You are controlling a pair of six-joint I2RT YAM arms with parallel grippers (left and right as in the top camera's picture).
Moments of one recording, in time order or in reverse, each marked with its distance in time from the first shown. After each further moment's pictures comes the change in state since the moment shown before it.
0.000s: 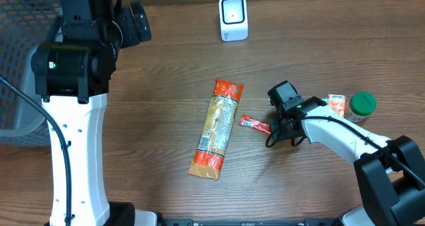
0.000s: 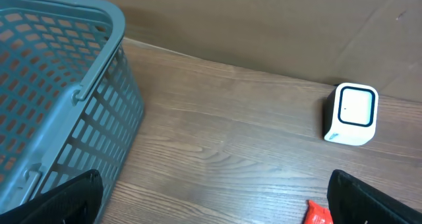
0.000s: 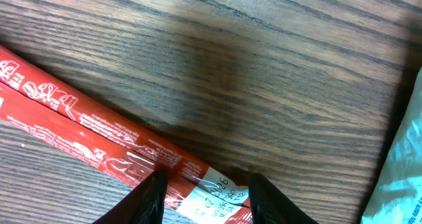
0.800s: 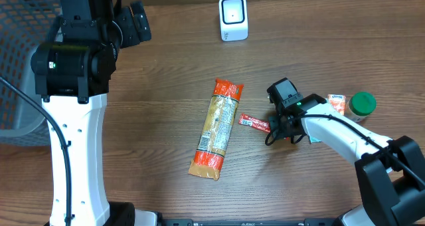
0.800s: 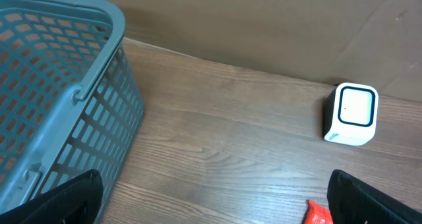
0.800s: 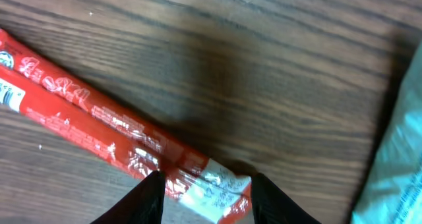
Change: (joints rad) left arm 0.000 0.000 0.000 0.000 0.000 0.000; right arm 0.000 0.000 0.028 -0.018 0.000 0.000
